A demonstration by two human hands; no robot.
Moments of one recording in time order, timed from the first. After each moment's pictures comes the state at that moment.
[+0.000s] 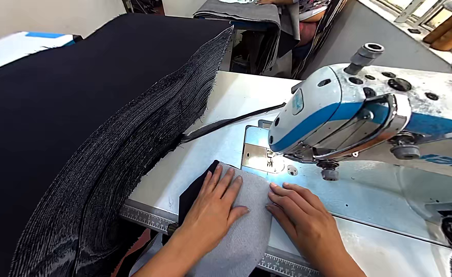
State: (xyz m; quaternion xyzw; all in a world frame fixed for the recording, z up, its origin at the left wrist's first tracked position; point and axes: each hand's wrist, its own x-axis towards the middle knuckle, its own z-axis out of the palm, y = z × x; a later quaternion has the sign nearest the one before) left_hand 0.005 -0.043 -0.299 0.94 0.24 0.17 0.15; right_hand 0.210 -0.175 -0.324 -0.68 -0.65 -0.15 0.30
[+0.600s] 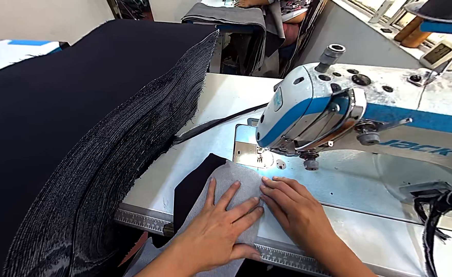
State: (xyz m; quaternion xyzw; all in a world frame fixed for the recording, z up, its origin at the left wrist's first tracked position) left_hand -0.001 -0.059 -0.300 0.98 0.04 0.11 0.14; right_hand 0.214 -0.177 -0.320 -0.68 -0.66 -0.14 0.28
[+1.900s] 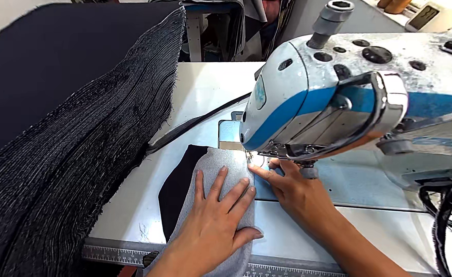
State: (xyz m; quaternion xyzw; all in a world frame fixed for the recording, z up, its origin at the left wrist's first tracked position) left_hand 0.039 -0.043 -0.305 0.98 0.10 0.16 0.07; right_hand 0.249 -0.151 -0.316 -0.72 -0.64 -0.16 0.24
